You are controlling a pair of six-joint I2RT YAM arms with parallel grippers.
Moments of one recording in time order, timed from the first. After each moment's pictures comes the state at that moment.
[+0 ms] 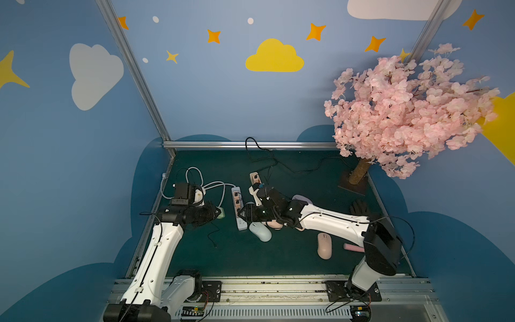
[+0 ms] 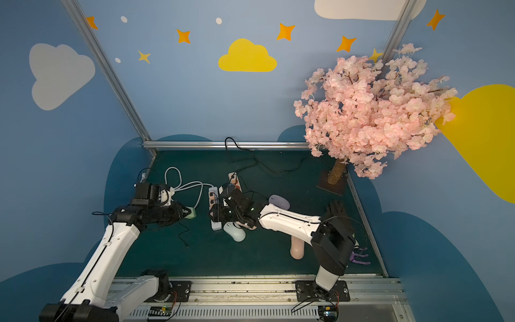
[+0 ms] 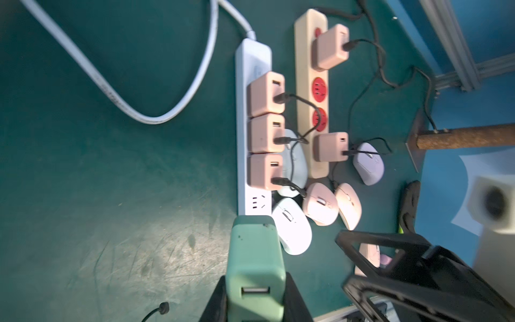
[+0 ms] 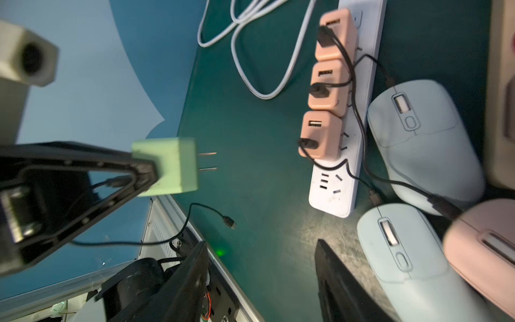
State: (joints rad) left arm -0.05 1.01 0.94 -0.94 0.40 -0.45; right arm 1.05 1.65 1.22 -0.23 -0.16 0.79
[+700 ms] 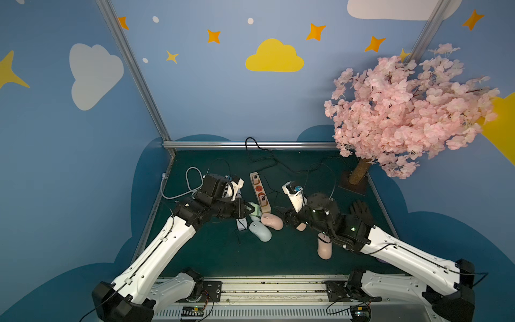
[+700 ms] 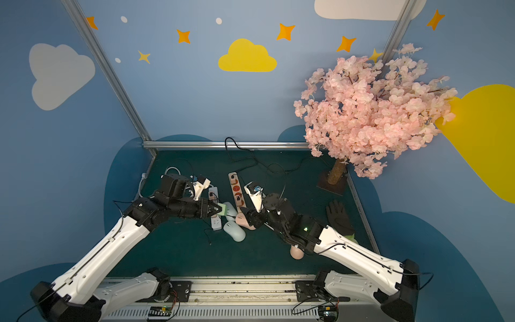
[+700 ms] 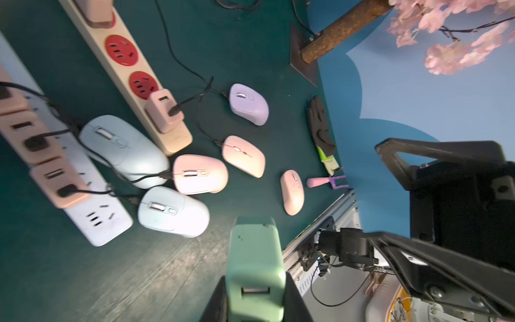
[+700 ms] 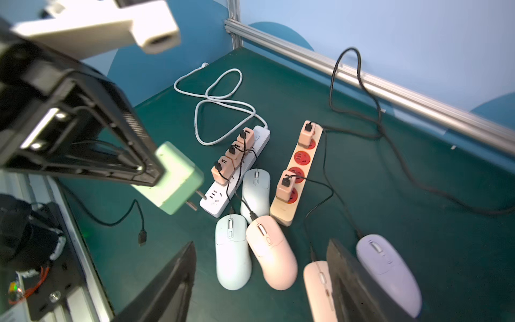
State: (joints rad) left arm -0.49 1.10 1.10 -0.80 0.52 -0.53; right arm 1.04 1.04 0.99 -0.37 0.20 0.05
